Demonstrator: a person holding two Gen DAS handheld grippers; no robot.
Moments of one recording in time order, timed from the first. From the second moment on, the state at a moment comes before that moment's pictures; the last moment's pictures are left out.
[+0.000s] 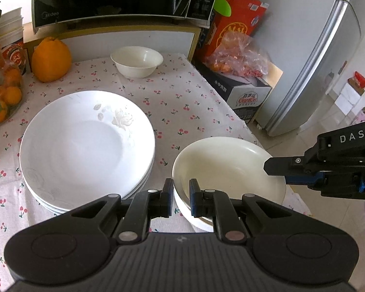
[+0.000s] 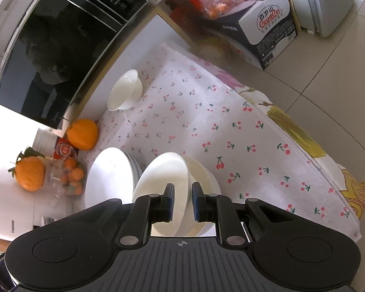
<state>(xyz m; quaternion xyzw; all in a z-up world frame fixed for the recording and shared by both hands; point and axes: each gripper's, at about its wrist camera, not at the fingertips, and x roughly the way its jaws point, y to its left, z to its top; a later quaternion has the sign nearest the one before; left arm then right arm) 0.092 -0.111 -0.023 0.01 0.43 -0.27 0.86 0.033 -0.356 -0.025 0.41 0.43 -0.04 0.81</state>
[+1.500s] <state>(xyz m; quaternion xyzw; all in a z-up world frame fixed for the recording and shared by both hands) 0.094 -0.110 -0.027 0.02 0.44 -0.27 0.86 0.037 -0.354 -0.022 0.40 0.42 -0.04 0.81</state>
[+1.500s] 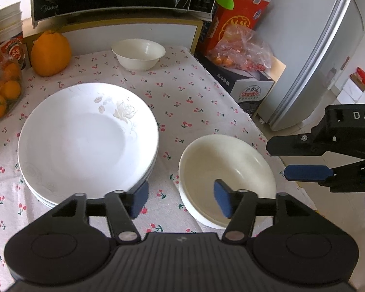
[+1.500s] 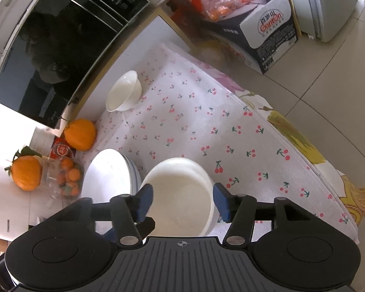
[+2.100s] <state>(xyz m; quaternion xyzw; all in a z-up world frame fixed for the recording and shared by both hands) 0.102 -0.086 0.001 0.01 0.40 -0.23 0.89 0.042 -0.347 0.000 0.35 0.39 -0.03 0.85</state>
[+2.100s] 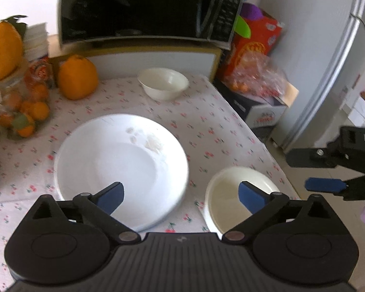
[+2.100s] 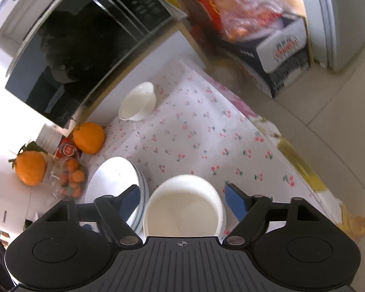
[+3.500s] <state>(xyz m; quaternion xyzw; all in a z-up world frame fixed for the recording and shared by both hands) 0.271 -0.074 0.003 0.01 0.38 -0.15 0.91 0.248 -0.311 0.007 0.27 0.43 -0.01 0.86</state>
